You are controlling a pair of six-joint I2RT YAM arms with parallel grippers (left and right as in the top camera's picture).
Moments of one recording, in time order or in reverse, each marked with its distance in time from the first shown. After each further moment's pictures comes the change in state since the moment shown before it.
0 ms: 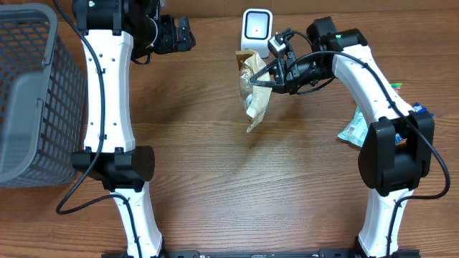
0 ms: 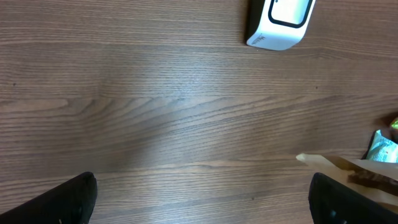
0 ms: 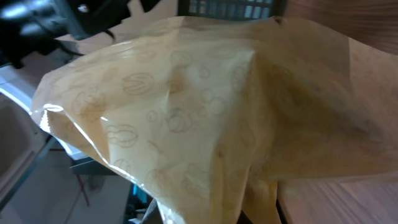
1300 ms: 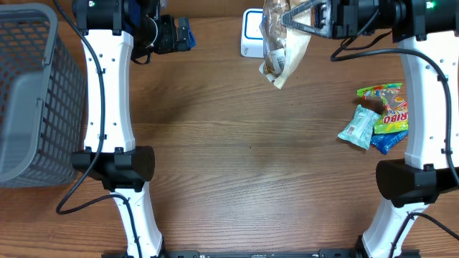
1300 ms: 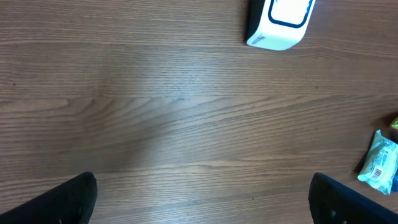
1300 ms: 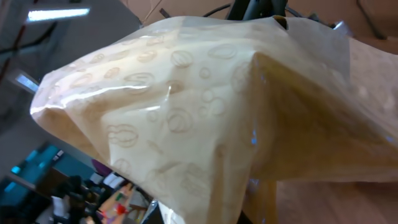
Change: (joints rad) left arm 0.000 0.000 0.000 0.000 0.000 0.000; right arm -0.108 -0.120 0.628 -0.093 -0.048 -0.018
